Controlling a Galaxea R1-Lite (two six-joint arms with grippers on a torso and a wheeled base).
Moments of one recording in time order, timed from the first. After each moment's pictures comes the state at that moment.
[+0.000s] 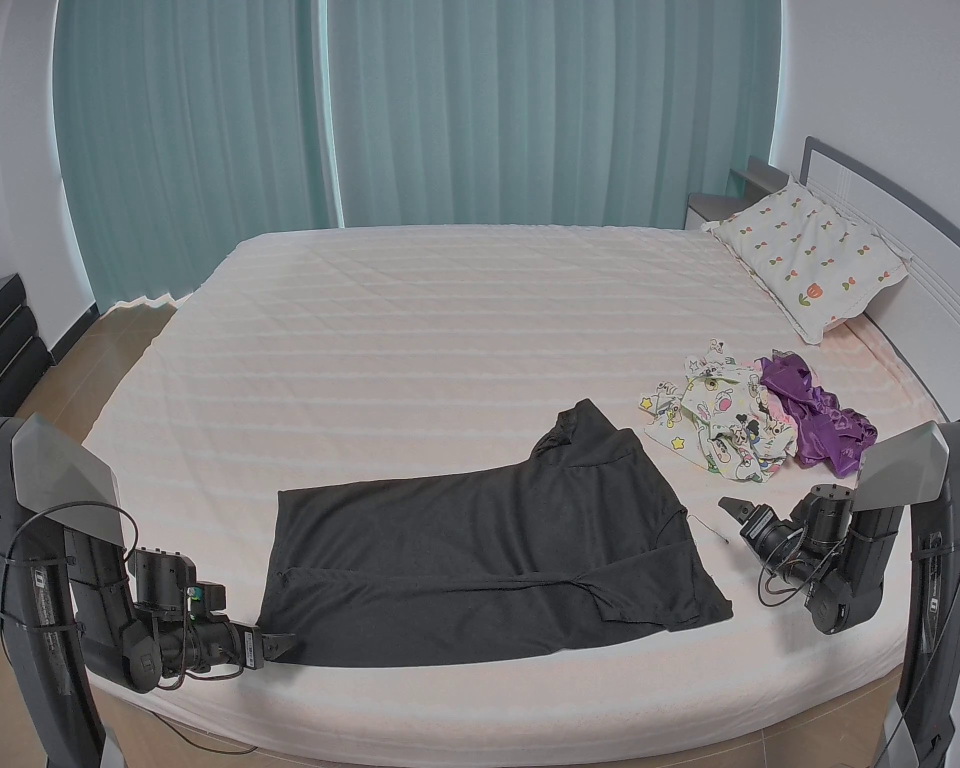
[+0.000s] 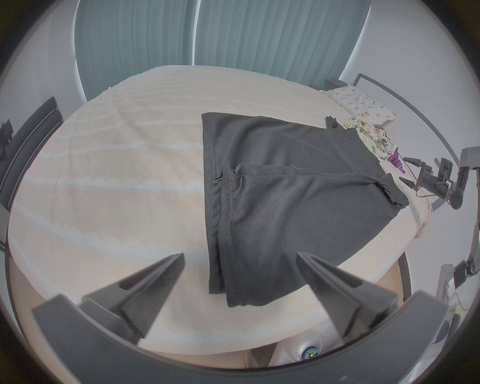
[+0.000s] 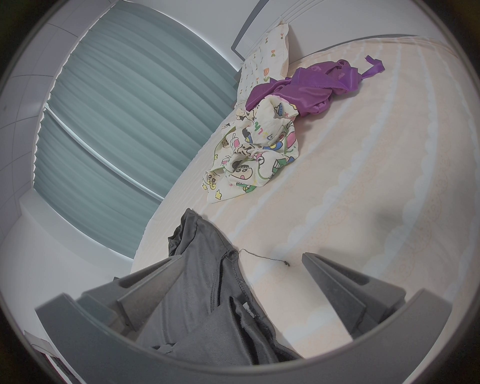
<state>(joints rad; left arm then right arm) 0.04 2.30 -0.18 -1.27 -0.23 0.01 -0.02 2.47 -0.52 -1.55 0.13 0.81</state>
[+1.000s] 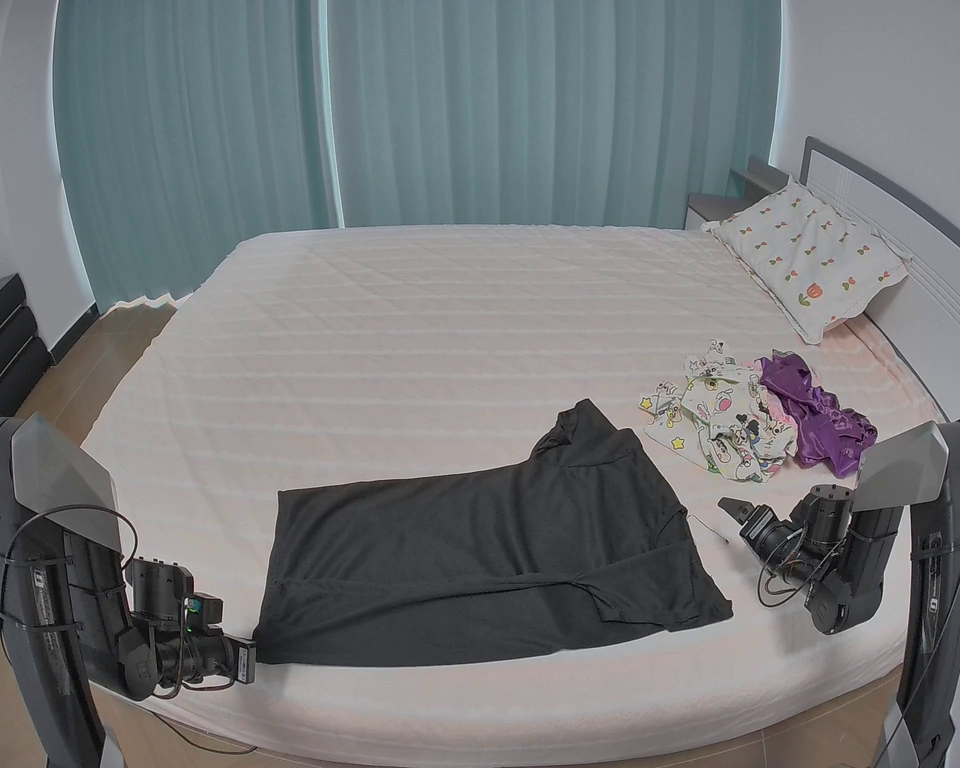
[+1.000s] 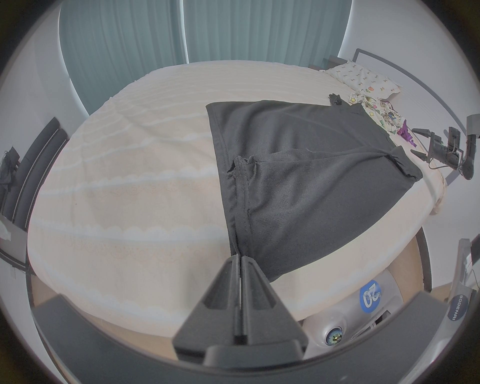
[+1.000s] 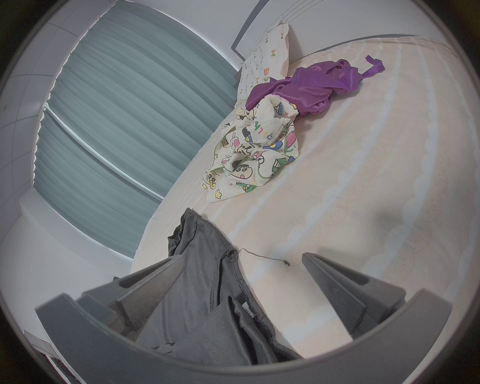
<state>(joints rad) 0.04 2.30 -0.12 -1.27 -0.13 0.14 -0.02 2.48 -0.52 -1.55 0.13 0.81</state>
